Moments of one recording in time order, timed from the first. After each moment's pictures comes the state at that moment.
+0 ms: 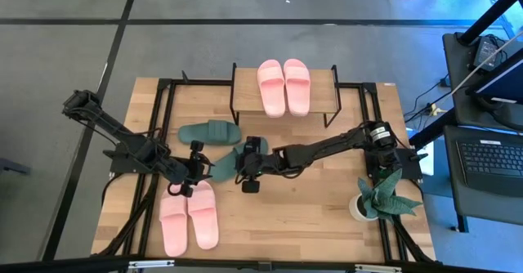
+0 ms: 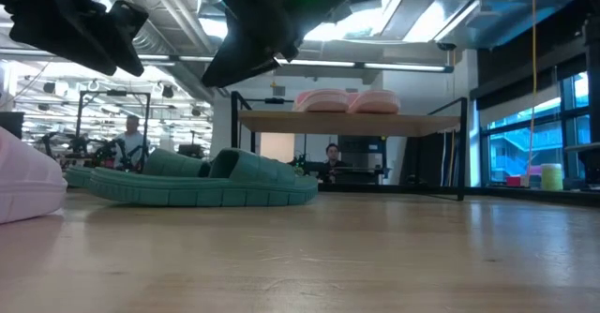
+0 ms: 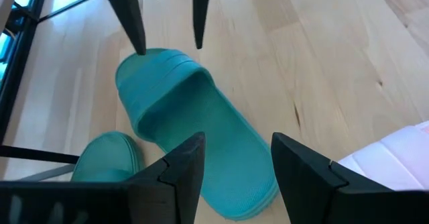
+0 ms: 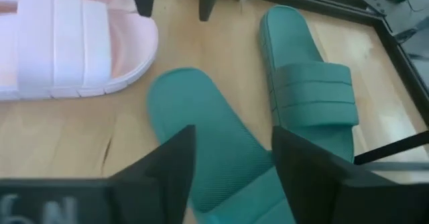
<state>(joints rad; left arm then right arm) -0.54 0.95 0.60 -0.49 -0.48 -0.08 0.20 2.05 1.56 -0.19 0.36 -0.04</state>
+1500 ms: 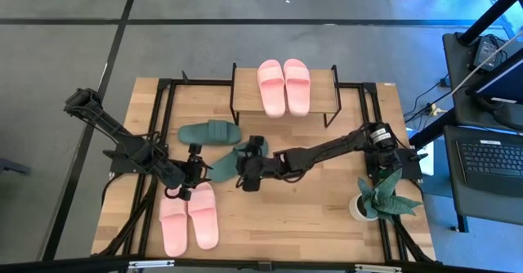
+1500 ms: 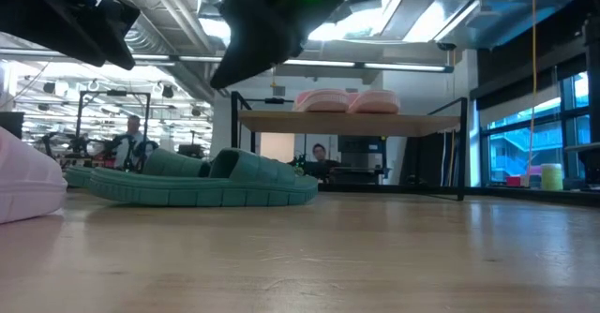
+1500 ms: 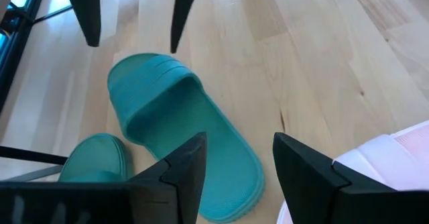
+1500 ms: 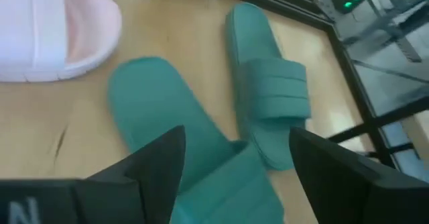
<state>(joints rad) -0.60 0.95 0.60 -0.48 -0.51 -0.15 0.23 2.05 1.56 -0.21 0.55 -0.11</state>
